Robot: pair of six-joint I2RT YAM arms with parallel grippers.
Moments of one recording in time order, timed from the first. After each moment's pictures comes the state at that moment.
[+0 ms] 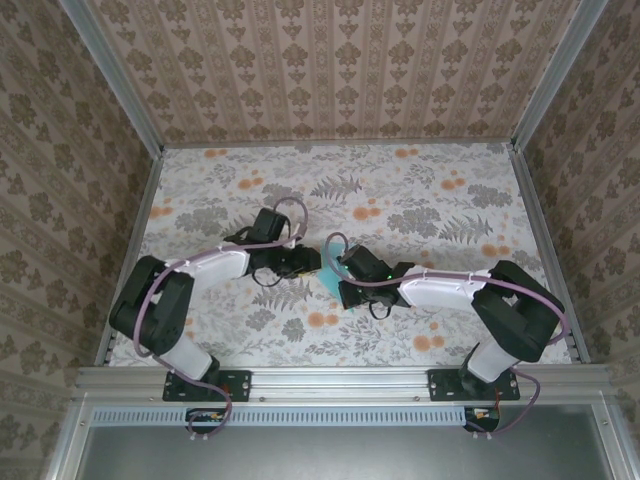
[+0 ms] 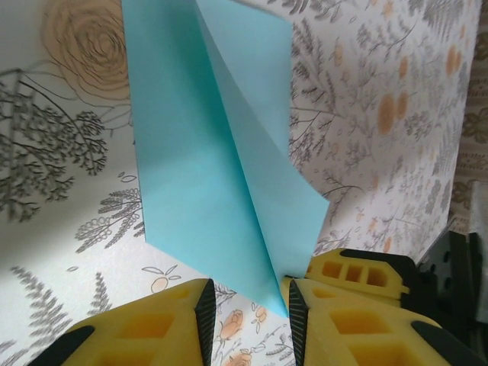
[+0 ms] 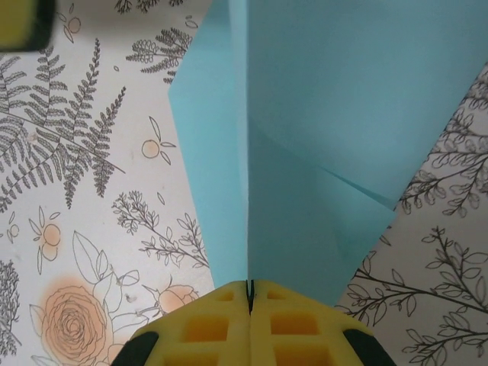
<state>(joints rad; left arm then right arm) -0.57 1.59 0.82 -0.20 0.61 -0.67 0.82 1.58 0.77 -0.19 -0.03 0.51</state>
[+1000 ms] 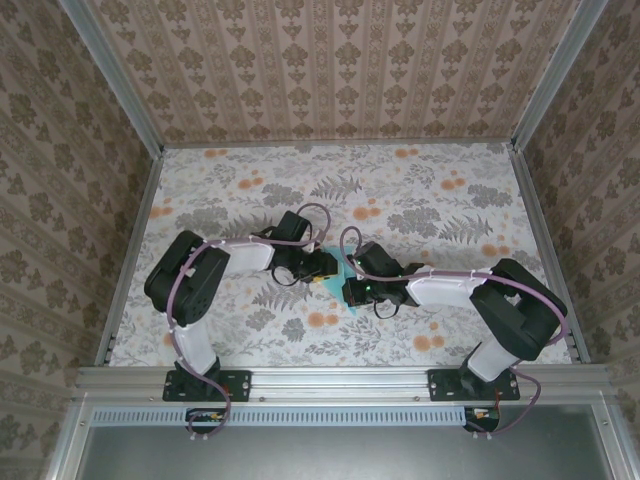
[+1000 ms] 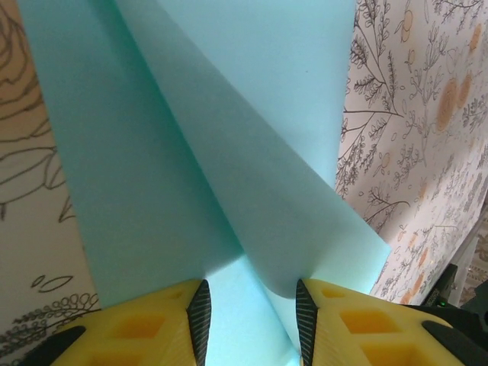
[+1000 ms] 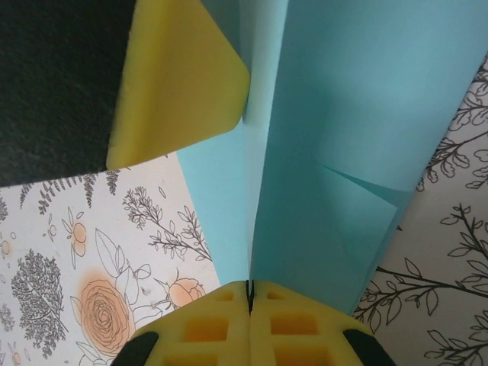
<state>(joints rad) -0.64 1.83 0.93 -0.14 0.61 -0.69 0.73 1.58 0.69 -0.06 -0.21 0.60</state>
